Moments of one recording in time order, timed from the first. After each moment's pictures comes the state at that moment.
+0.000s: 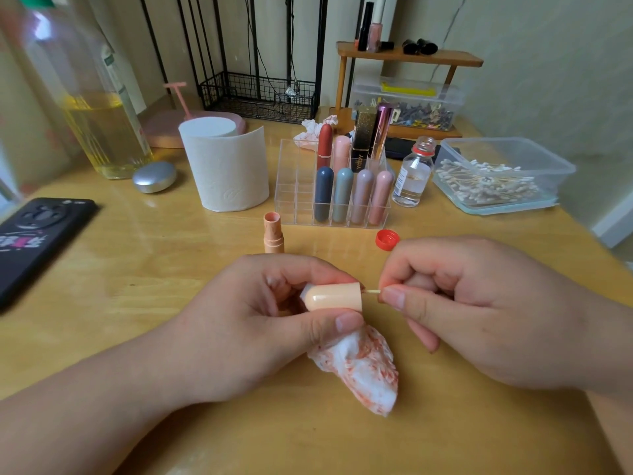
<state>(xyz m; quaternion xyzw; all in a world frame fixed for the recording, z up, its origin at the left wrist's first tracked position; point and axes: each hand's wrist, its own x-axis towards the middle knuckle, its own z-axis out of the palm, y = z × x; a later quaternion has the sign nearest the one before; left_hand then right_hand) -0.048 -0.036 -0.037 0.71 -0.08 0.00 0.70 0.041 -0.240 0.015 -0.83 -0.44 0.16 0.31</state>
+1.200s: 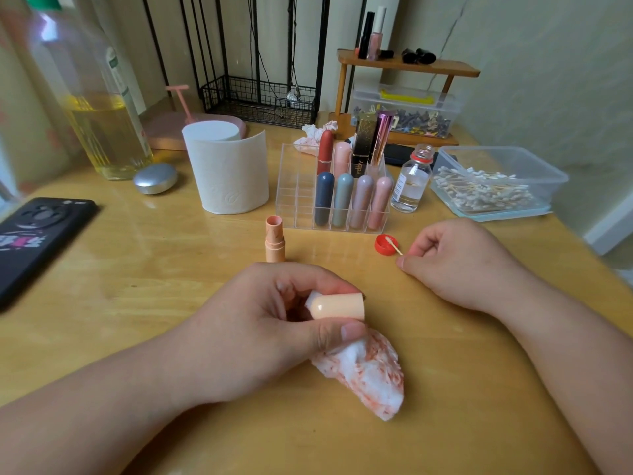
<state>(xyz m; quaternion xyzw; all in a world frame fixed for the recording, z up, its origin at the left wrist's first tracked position) -0.047 -0.036 -0.041 0.73 -0.04 -0.03 0.68 0.115 -0.231 -0.036 -0.94 -0.16 0.05 0.28</state>
